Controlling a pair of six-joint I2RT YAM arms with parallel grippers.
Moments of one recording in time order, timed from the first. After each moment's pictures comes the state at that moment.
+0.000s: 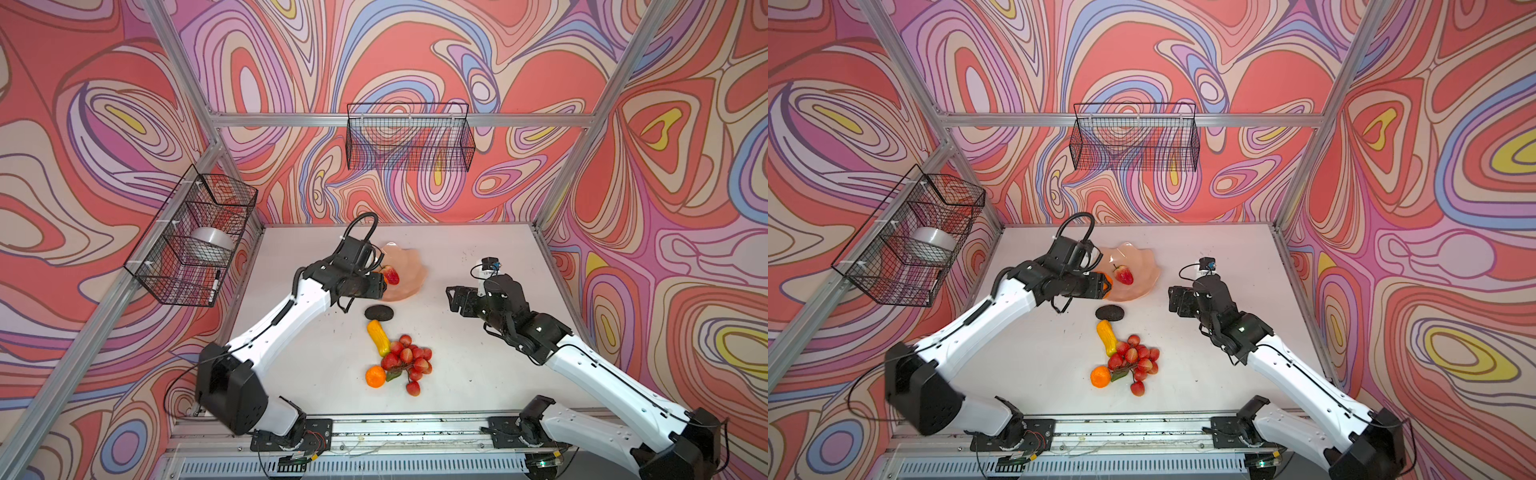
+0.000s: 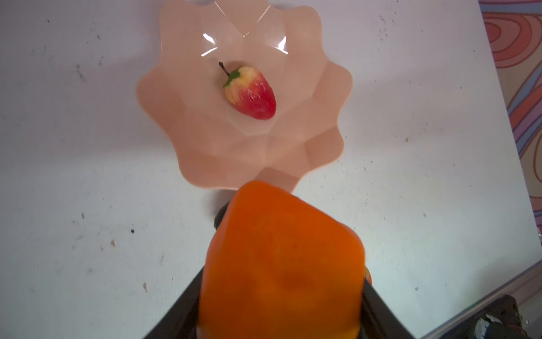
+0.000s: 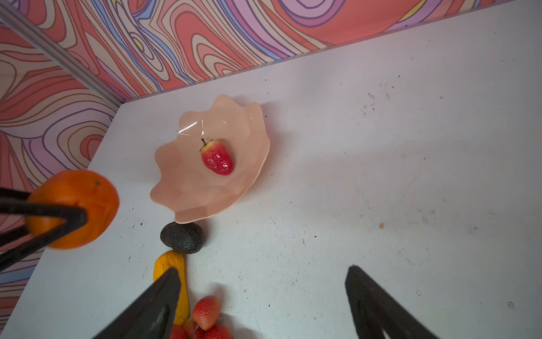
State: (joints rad) left arm -0.51 1.57 1.38 -0.77 0.05 -0.40; right arm 0.59 0.99 0.84 -0.42 0.20 0.54
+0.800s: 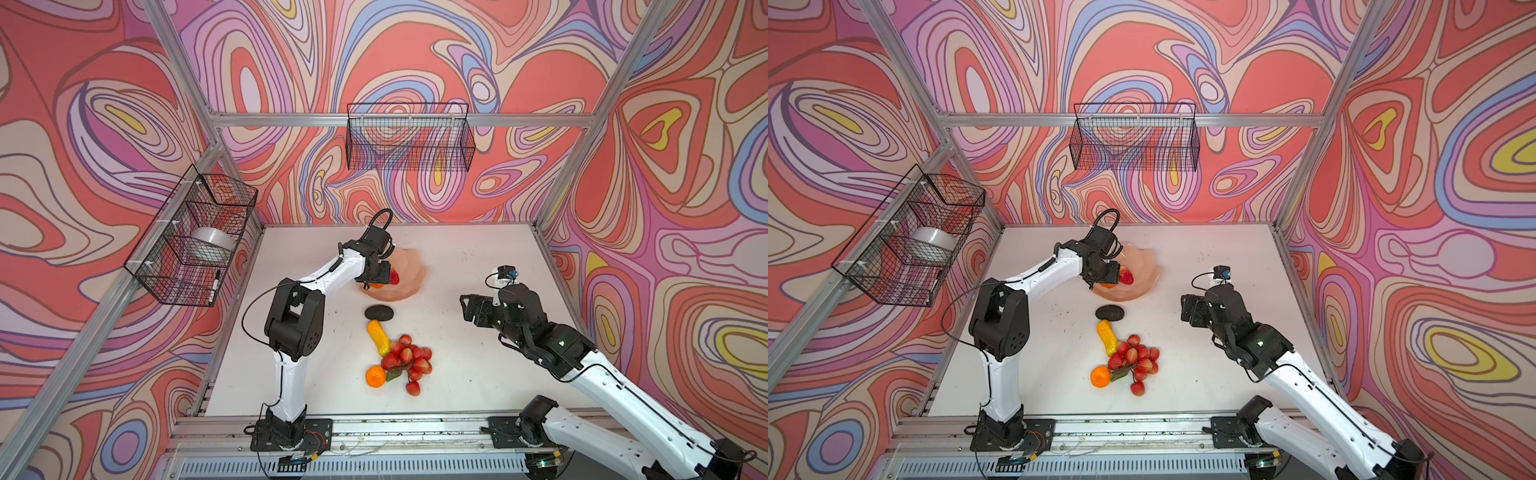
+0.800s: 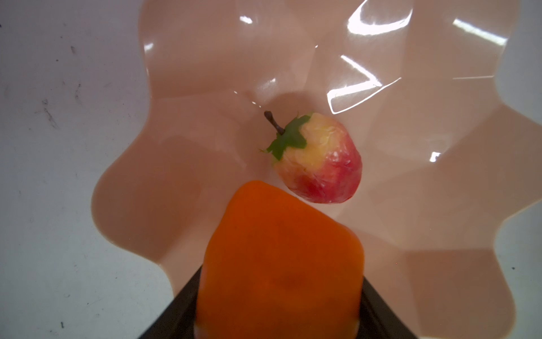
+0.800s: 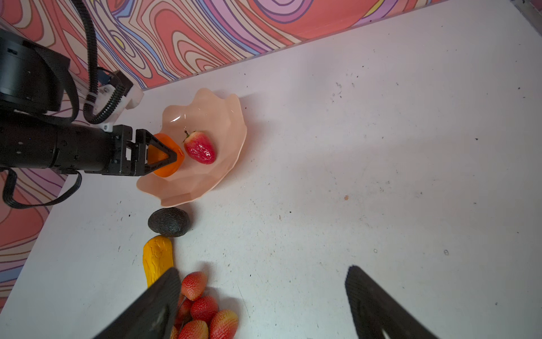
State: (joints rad) left arm -0.47 2.03 1.66 -0.78 -0.07 -0.37; right arm 0.59 0.87 0.83 -0.58 0.24 0.57
